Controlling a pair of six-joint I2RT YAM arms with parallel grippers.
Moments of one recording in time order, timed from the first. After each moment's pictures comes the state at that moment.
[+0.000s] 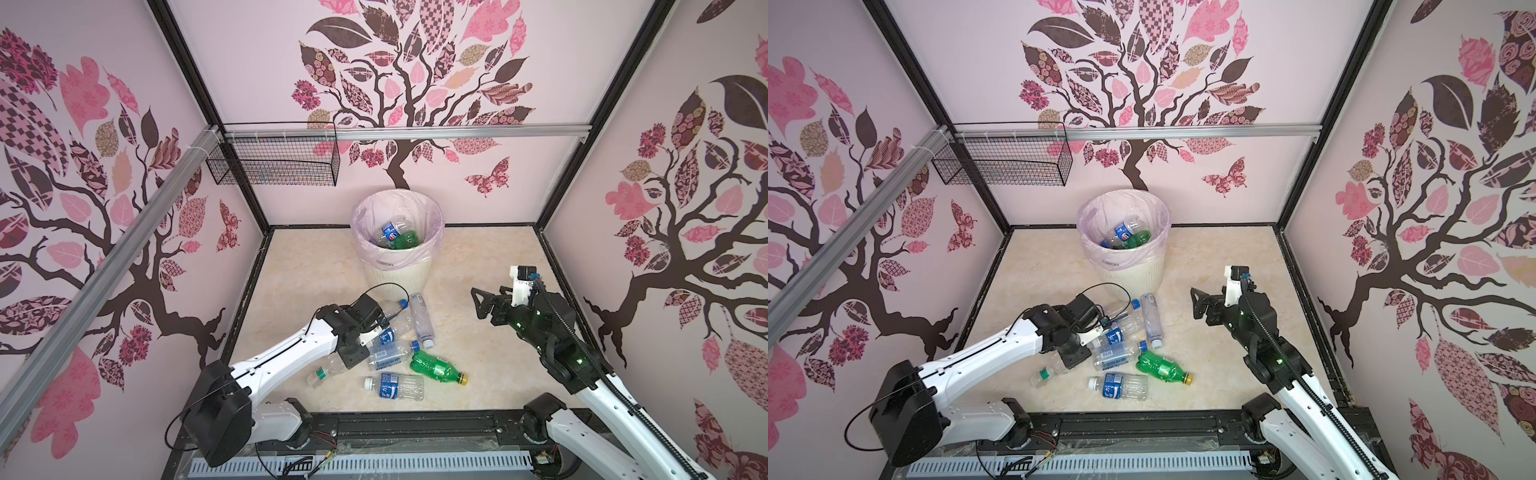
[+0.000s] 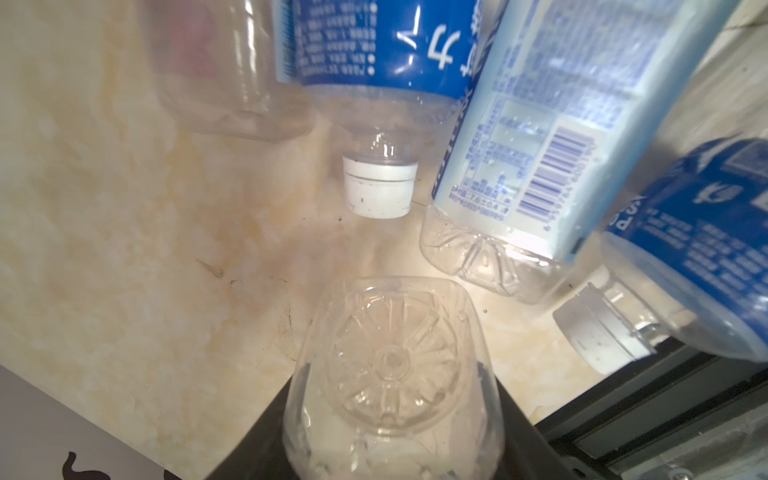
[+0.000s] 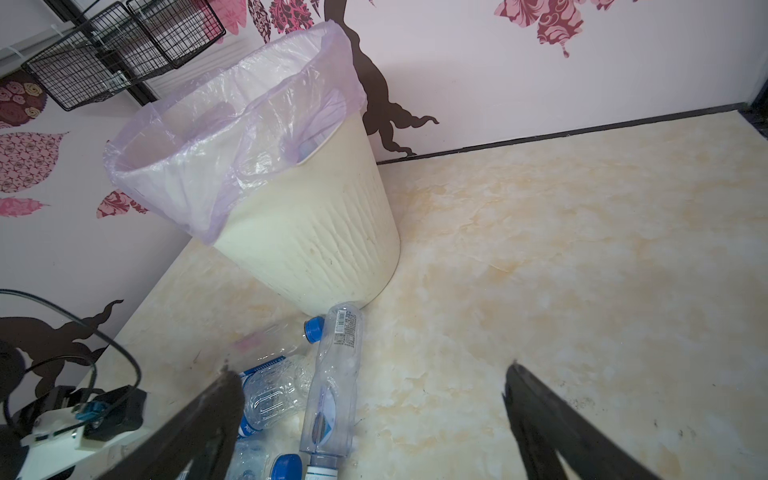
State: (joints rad) left arm -0.73 1.25 0.91 -1.04 -0.16 0.30; right arm 0.43 0.66 0.67 -0.30 0.04 0.39
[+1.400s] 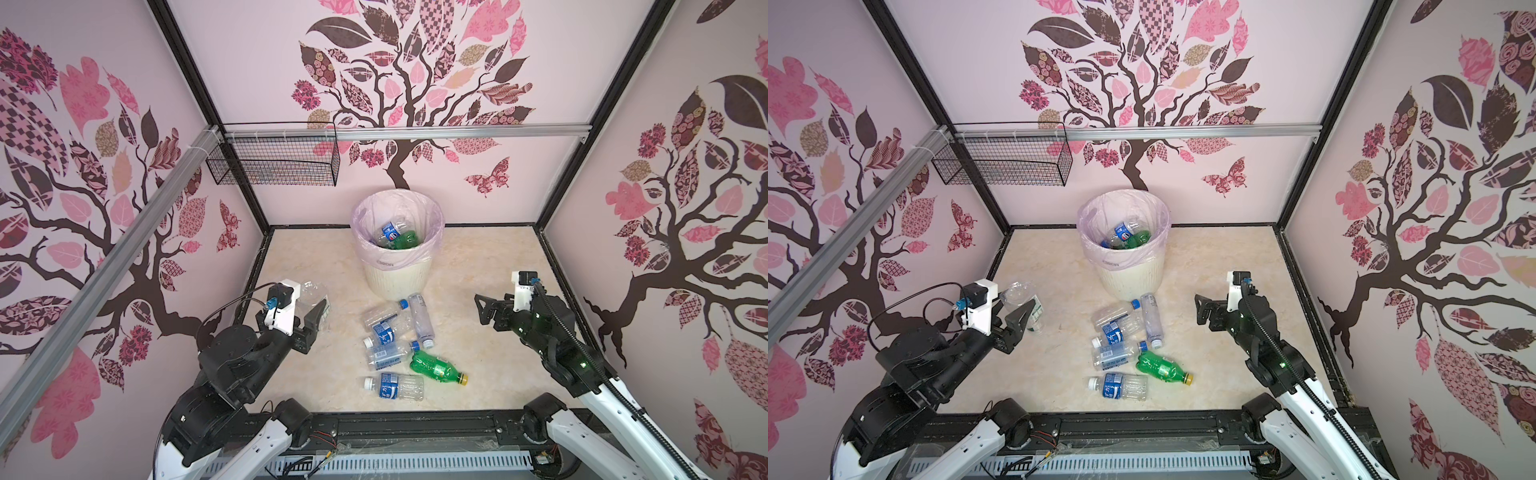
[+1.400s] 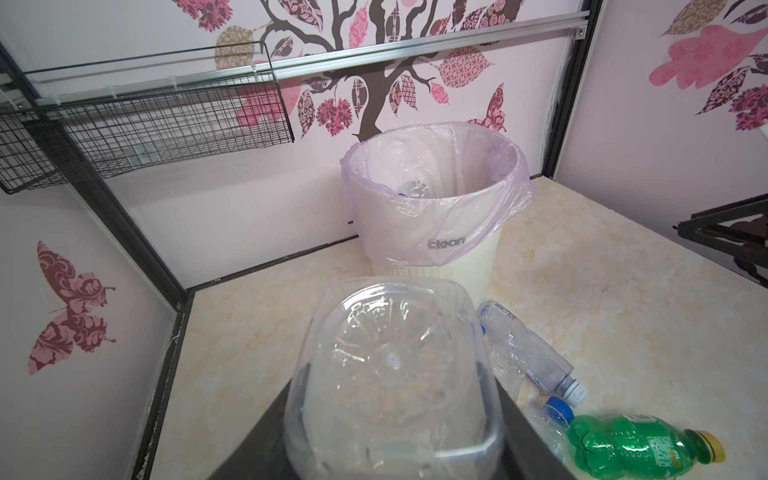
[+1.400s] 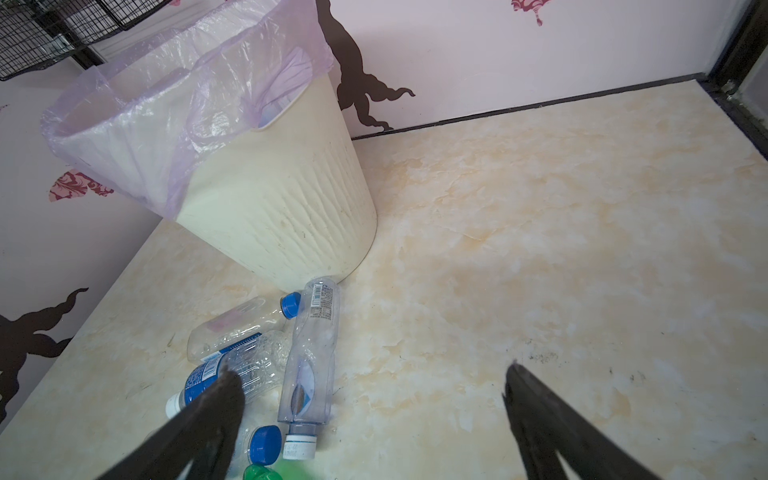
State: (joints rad) left arm -0.61 0.47 1.05 -0.74 -0.24 0.06; right arm 0.43 0.63 0.67 -0.41 0.08 0.38
